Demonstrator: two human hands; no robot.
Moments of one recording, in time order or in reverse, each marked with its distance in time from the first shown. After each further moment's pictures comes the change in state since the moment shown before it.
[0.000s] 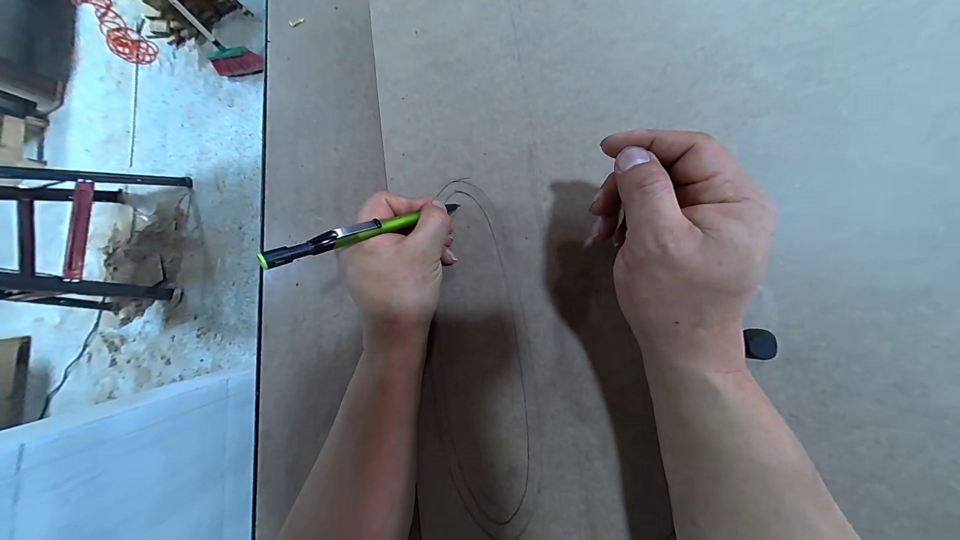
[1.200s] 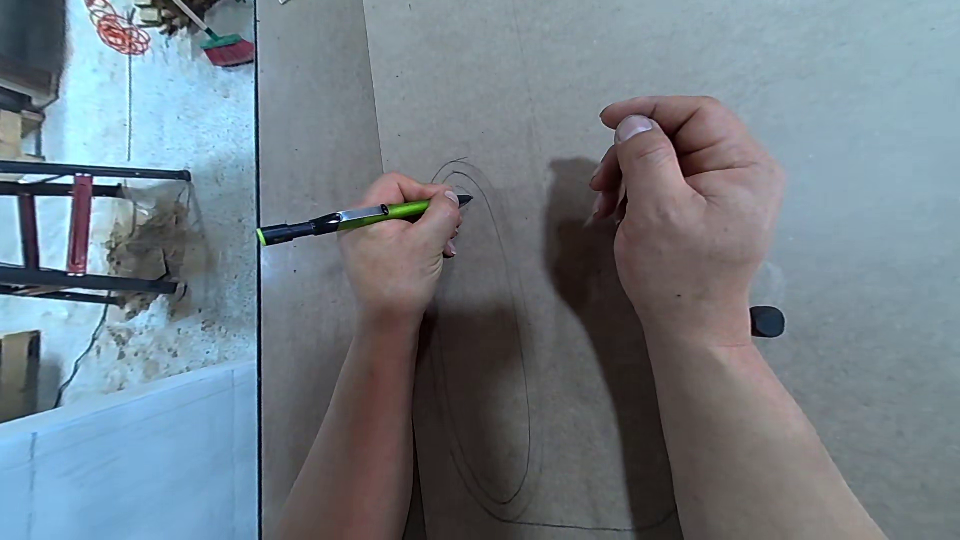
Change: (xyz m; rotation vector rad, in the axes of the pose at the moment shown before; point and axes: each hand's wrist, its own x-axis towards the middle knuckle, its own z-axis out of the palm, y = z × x) left_hand -0.001 -0.004 -0.008 -0.039 -0.163 0.104; right_hand 0.001 0.002 0.000 -0.023 -0.013 -0.019
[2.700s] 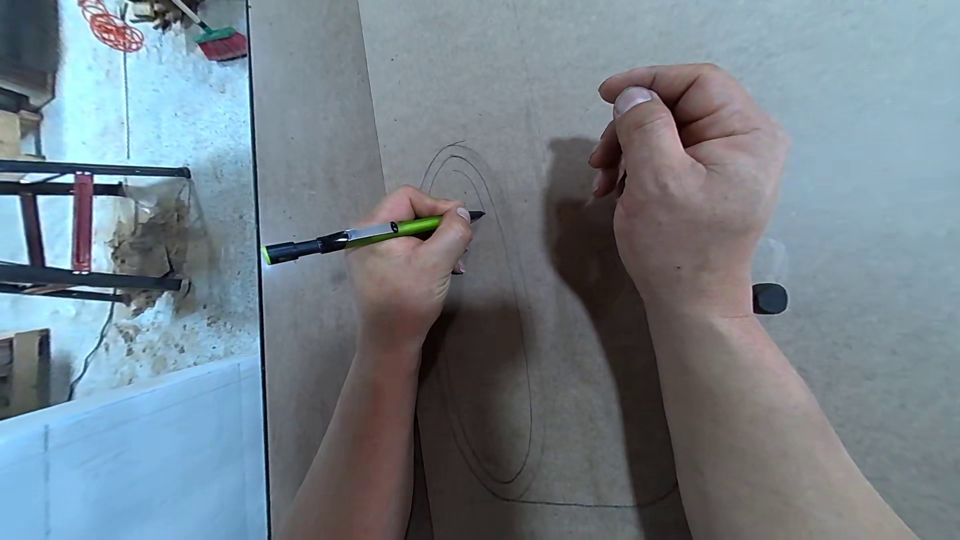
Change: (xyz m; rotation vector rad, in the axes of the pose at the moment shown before) left_hand -0.026 0.006 -0.005 0.001 -0.076 0.013; right_hand 0.001 0.002 0.000 0.004 -0.003 -0.011
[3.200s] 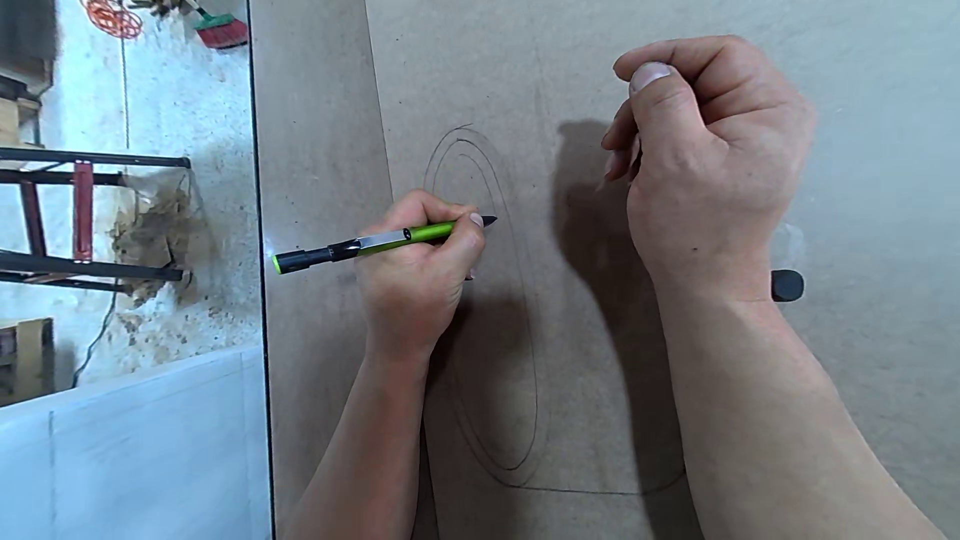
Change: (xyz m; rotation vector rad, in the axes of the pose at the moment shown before) left_hand -0.016 0.003 -0.002 0.000 -0.023 0.034; right_hand 0.000 0.000 0.001 -0.002 -0.005 0.004
